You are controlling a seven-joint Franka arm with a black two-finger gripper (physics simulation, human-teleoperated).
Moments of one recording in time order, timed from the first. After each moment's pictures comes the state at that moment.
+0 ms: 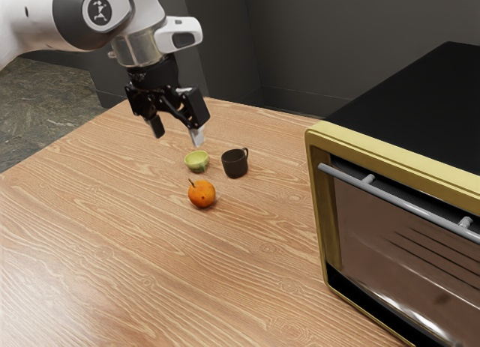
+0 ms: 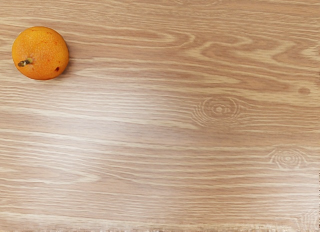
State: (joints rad) arm 0.10 0.16 0.00 -1.21 -0.01 1.42 0.02
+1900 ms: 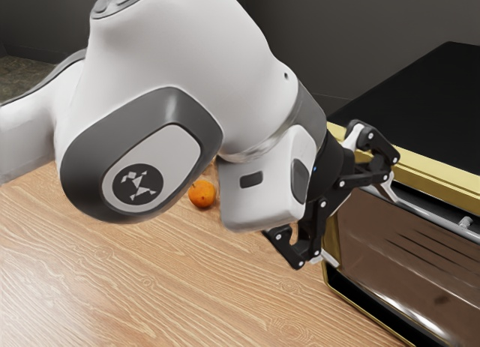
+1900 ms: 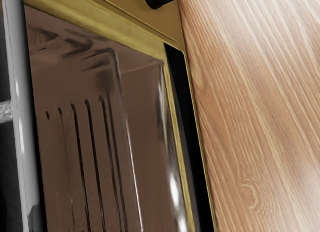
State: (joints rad) arm -0.02 -0.20 -0.48 -1.72 -0.09 2.03 1.46
